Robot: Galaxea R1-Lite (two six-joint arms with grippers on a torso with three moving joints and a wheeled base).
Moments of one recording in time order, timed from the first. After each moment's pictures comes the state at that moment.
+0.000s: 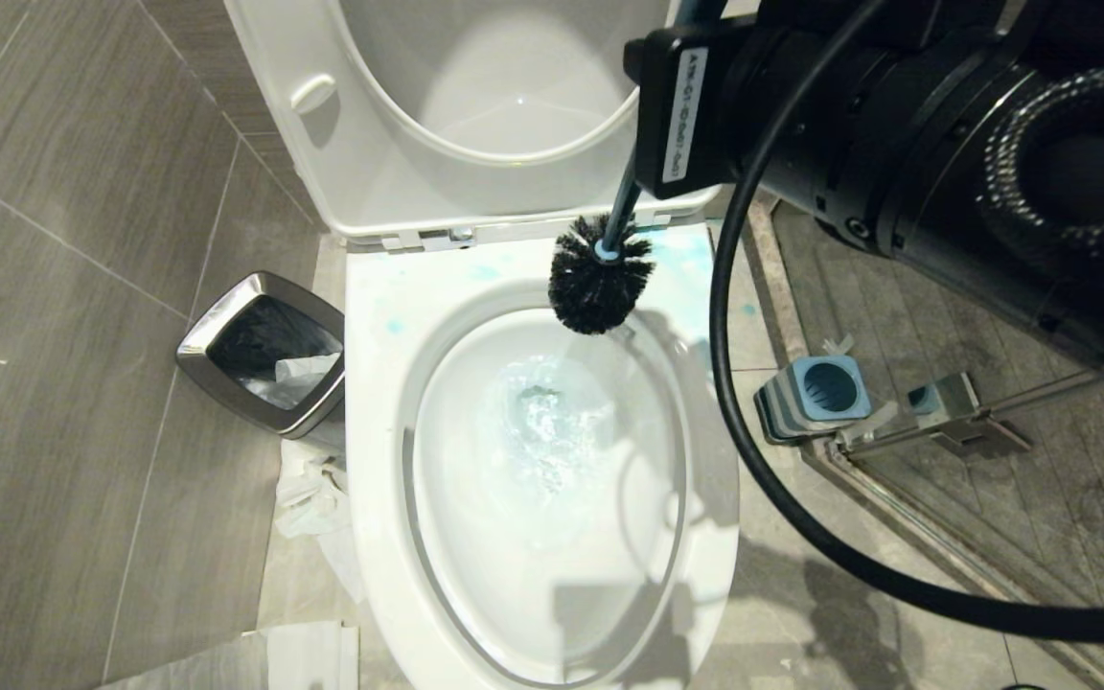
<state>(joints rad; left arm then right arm) -0.01 0.00 0.00 0.00 0.00 0.00 1.00 1.65 -1.45 -0.50 -0.52 -0.29</state>
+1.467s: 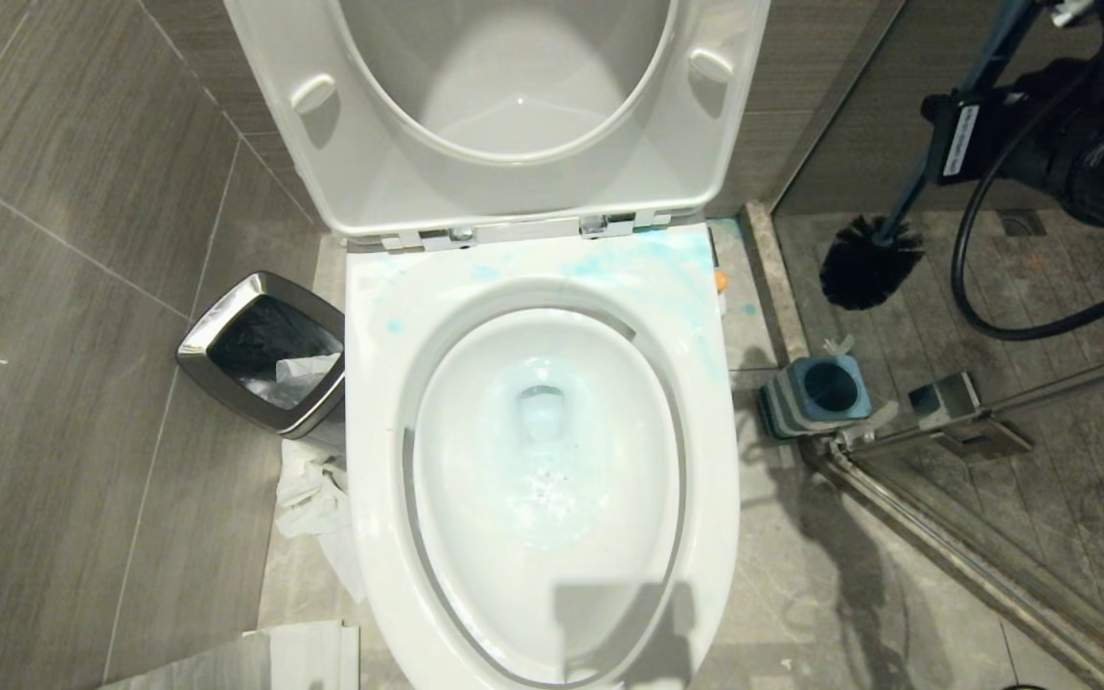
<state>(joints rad) 0.00 0.00 0.00 0.00 0.00 0.00 0.27 1.58 -1.36 -0.38 -0.26 -0.22</state>
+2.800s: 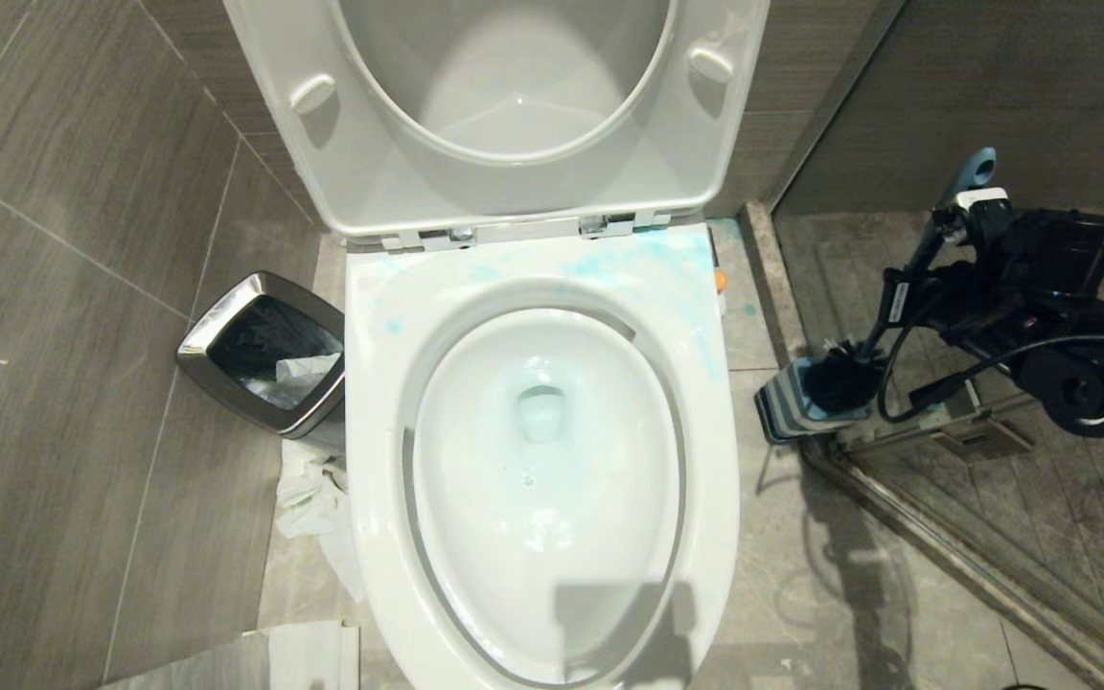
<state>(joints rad) -0.01 0.00 0.00 0.00 0.00 0.00 -0.01 1.94 -1.17 -0.74 -0.08 -0.11</state>
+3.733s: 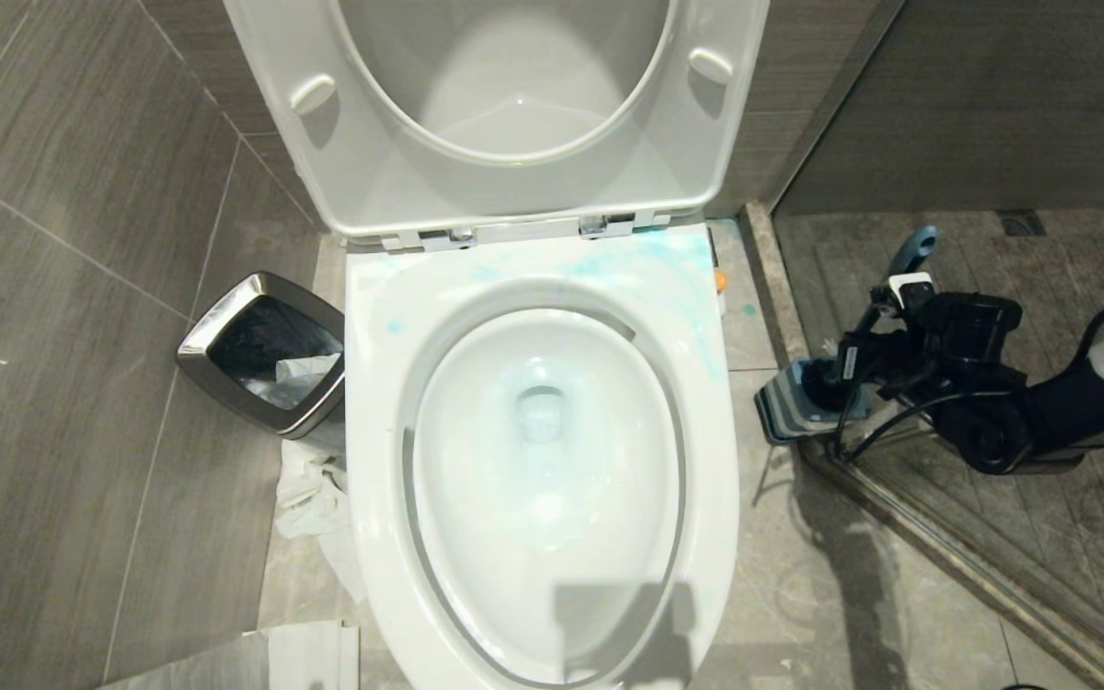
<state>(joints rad) 0.00 0.00 0.00 0.00 0.00 0.00 -0.03 2.21 -1.20 -0.85 -0.08 -0.11</state>
